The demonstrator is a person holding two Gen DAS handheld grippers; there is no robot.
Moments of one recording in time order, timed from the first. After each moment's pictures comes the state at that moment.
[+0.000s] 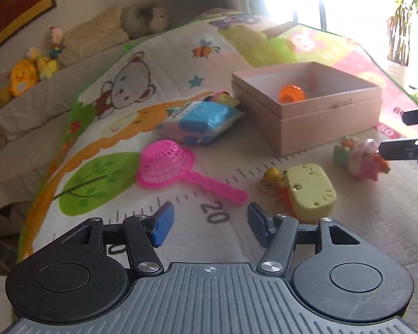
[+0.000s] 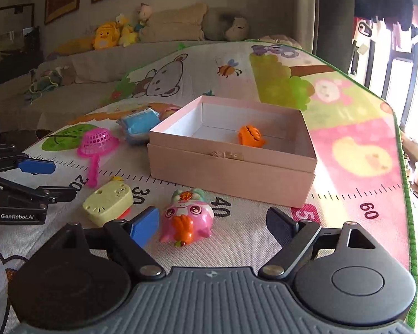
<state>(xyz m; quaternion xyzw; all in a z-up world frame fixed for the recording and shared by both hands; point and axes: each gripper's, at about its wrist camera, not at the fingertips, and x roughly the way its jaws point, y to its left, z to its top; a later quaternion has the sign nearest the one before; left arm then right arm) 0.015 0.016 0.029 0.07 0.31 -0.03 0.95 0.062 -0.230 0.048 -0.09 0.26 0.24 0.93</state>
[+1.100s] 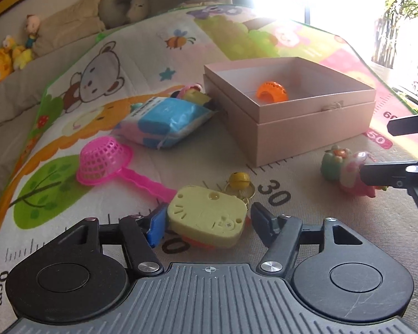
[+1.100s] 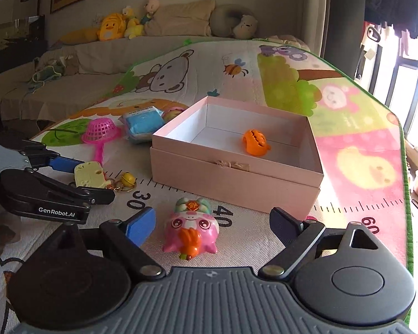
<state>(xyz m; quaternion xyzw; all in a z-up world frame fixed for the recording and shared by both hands) 0.053 -0.004 0.010 0.08 0.33 -0.05 0.94 0.081 -0.214 0.044 -0.12 0.29 0.24 0.92</state>
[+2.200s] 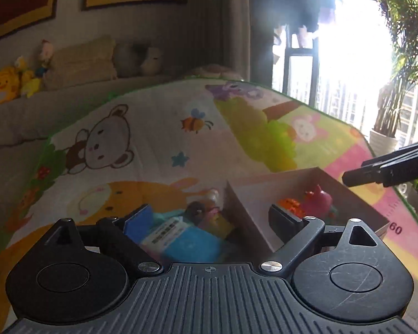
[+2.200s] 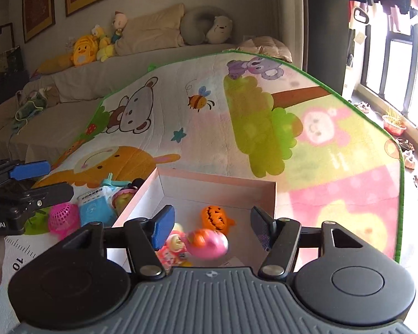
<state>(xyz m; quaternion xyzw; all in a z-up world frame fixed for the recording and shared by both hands) 0.124 0.026 0.083 0.02 0.23 -0.04 0.97 0.220 -0.226 0.130 -0.05 0.31 0.24 0.92</state>
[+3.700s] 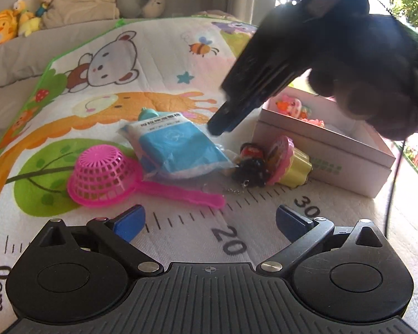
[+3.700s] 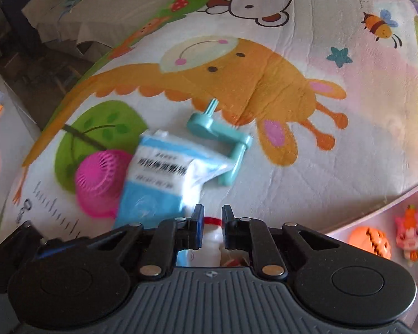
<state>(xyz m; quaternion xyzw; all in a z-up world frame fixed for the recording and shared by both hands) 0.056 0.073 0.009 -0.03 0.31 -0.09 0.95 0.232 -0.022 0.089 -0.17 0.48 0.38 0.78</state>
